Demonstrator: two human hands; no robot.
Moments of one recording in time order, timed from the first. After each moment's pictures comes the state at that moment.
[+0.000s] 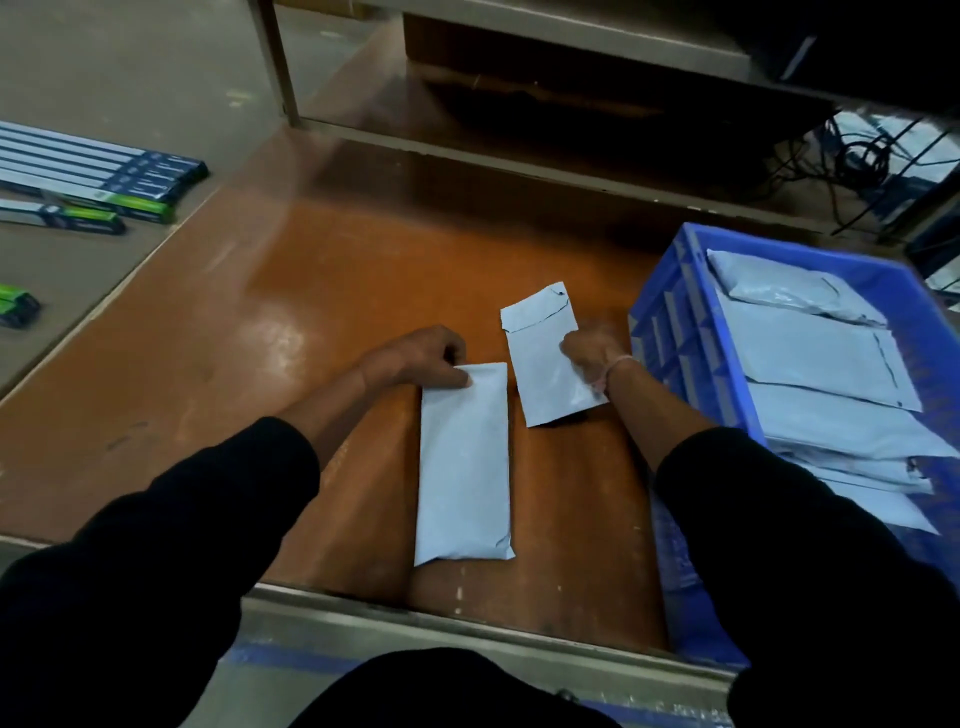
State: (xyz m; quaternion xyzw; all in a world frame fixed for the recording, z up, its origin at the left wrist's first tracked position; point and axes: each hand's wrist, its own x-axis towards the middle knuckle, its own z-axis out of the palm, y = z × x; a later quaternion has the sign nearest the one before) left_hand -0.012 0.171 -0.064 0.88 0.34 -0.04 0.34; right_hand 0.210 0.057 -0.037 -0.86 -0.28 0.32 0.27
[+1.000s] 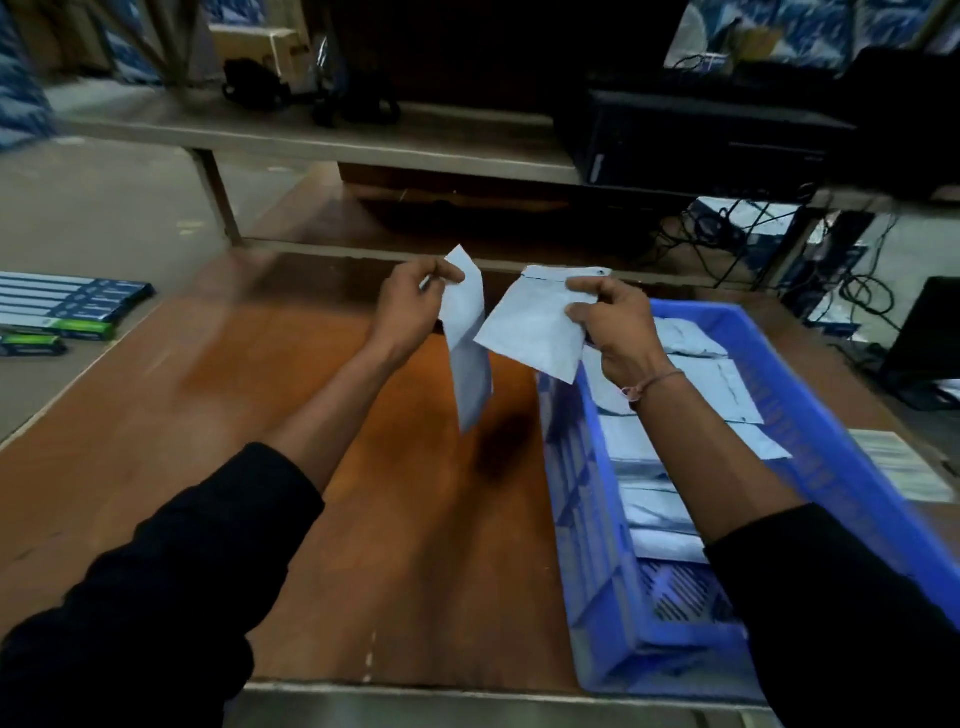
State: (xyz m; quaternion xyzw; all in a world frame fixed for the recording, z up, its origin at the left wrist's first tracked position) left_hand 0.098 0.115 0.079 0.75 0.32 0.41 0.41; right_hand 0.293 -0.037 0.097 -0.67 -0.30 0.24 0.64
